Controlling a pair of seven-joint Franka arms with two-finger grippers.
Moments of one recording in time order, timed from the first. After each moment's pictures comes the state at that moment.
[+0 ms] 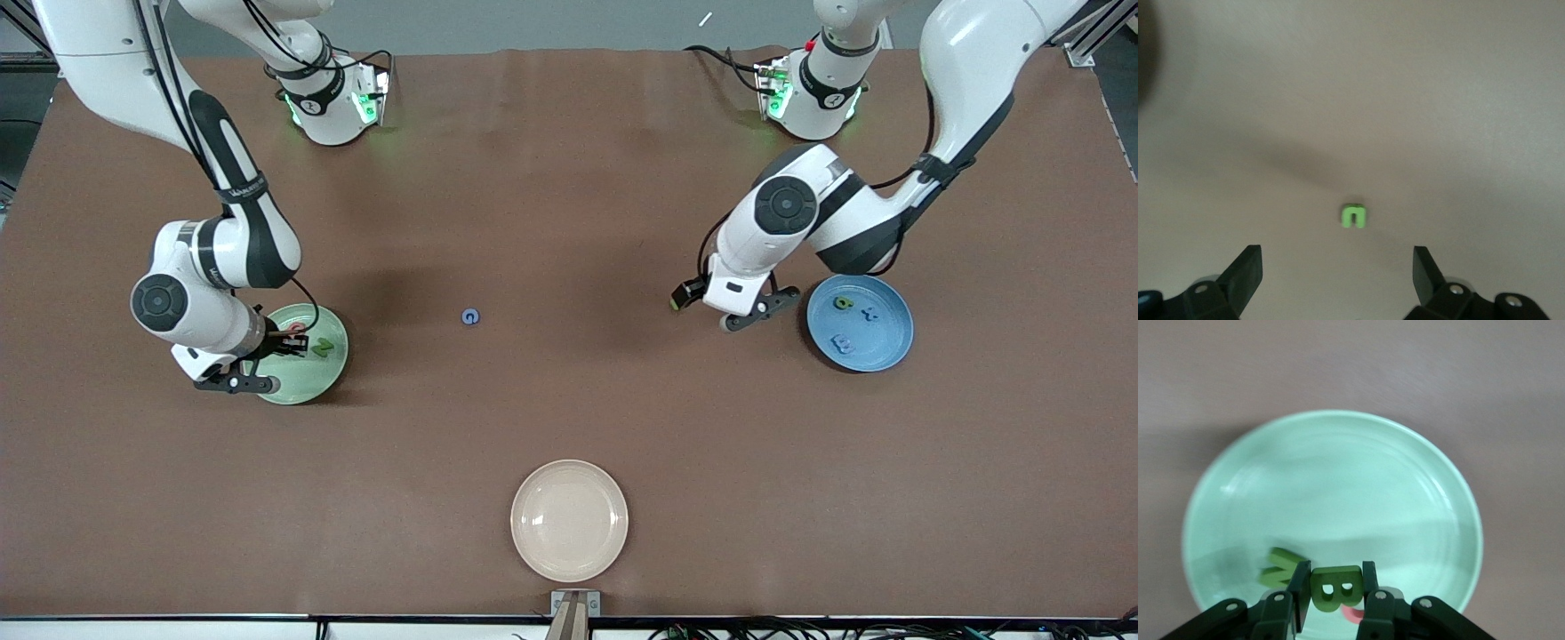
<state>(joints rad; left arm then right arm) 0.45 0.56 -1.06 -2.07 0.49 2.24 -1.37 0.05 0.41 -0.05 -2.08 -0.02 2.37 0.09</state>
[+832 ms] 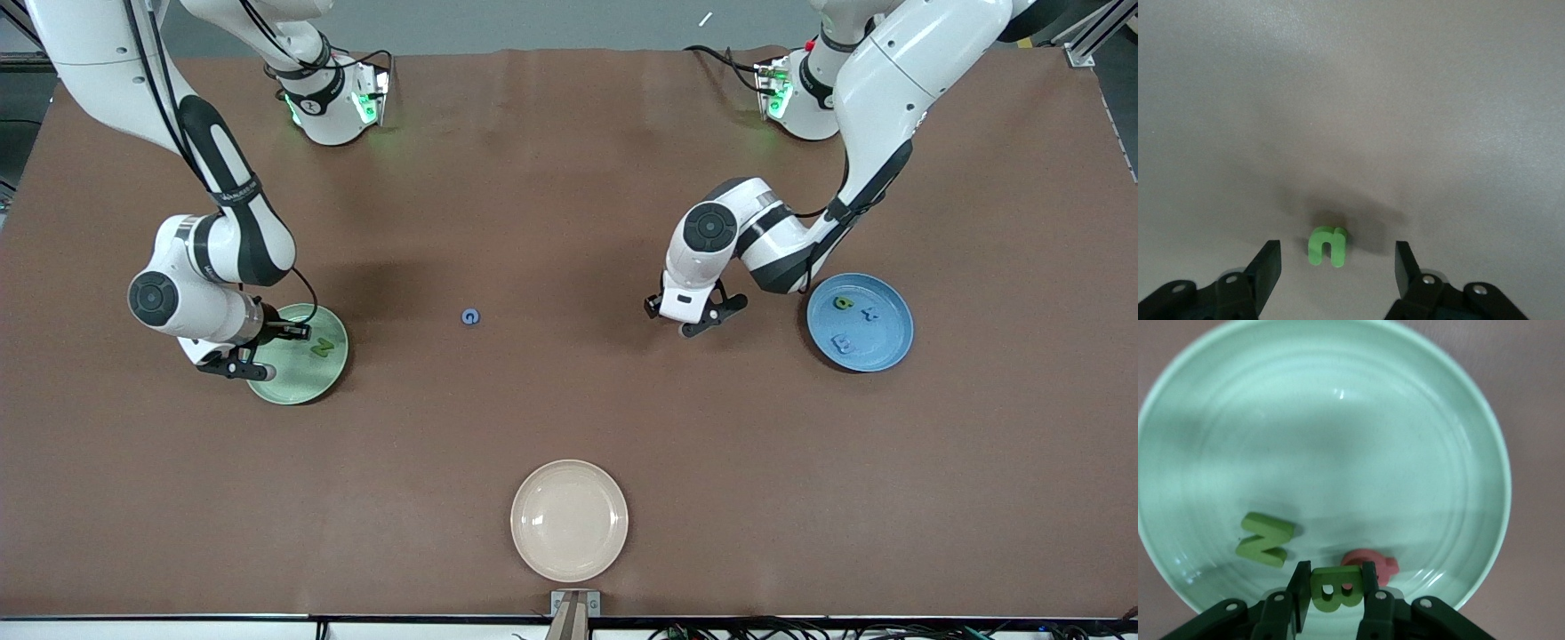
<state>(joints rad) 0.06 0.61 -0.69 -2.07 0.53 2.42 -1.47 0.02 0.41 -0.04 -2.17 0.08 2.37 0.10</state>
